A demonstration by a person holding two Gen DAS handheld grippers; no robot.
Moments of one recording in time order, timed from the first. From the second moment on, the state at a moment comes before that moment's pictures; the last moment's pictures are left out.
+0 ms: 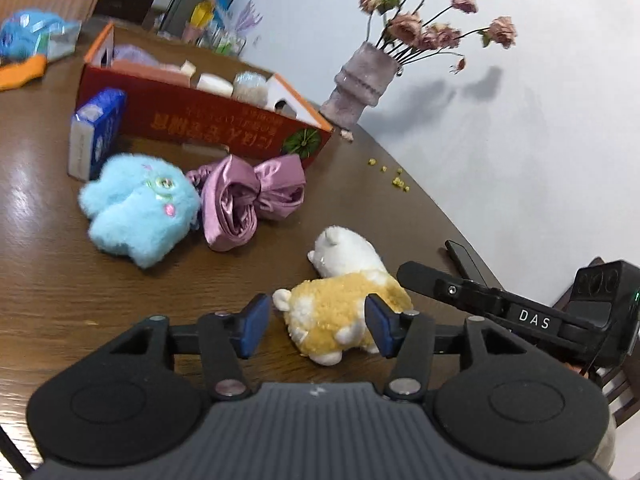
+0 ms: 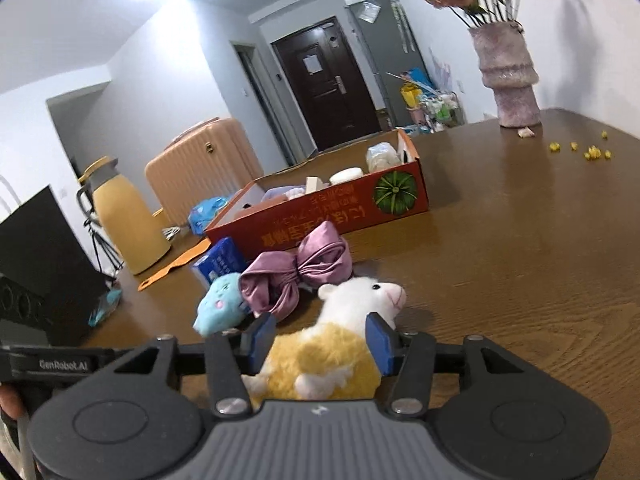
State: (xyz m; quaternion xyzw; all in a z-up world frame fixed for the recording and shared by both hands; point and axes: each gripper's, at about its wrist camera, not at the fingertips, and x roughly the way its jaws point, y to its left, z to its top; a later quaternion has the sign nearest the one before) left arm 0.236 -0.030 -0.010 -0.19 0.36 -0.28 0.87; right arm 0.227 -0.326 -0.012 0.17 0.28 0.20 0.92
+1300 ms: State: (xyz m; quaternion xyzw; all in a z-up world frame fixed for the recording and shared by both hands) left arm 0.480 -0.056 0.027 -0.16 0.36 -0.25 0.89; right arm 0.504 -0.284 0.020 0.04 0.27 0.12 0.95
